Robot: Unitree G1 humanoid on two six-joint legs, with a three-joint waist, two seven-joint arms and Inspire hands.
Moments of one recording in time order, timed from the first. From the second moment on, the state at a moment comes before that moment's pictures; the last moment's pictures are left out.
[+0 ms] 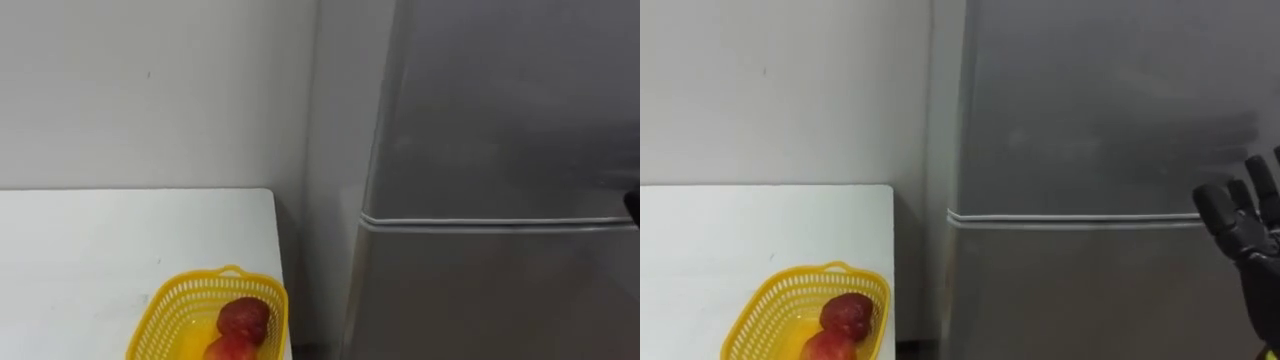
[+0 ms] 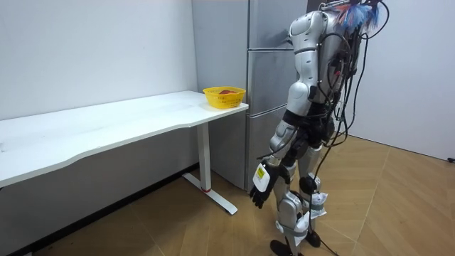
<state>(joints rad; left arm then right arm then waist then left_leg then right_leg) 0.32 0.22 0.11 1.05 0.43 0.04 -0.02 0.03 -0.38 -0.38 -0.19 1.11 -0.11 0.03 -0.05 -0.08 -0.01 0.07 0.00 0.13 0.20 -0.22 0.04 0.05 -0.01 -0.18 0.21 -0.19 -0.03</state>
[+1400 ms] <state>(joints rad) 0.30 0.22 0.12 1.00 0.43 0.11 0.02 0.15 -0.32 -0.50 0.29 0.74 -0.11 -0.67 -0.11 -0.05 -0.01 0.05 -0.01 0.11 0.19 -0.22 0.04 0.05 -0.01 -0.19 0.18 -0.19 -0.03</state>
